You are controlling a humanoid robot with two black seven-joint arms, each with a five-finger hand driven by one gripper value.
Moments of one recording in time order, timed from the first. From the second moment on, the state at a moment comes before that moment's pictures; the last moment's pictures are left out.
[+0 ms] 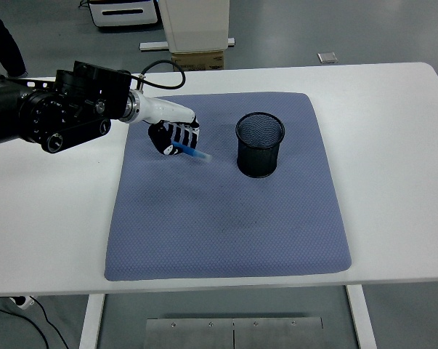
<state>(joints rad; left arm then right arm) -1.57 0.24 0.58 -0.84 0.88 -0.17 -0.25 0.06 0.00 0.23 0.19 -0.38 0.06 0.00</state>
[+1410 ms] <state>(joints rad) -1.51 0.14 0.33 -0.85 0.25 -0.17 -0.26 0.06 0.00 0.23 0.19 -0.38 0.06 0.00</state>
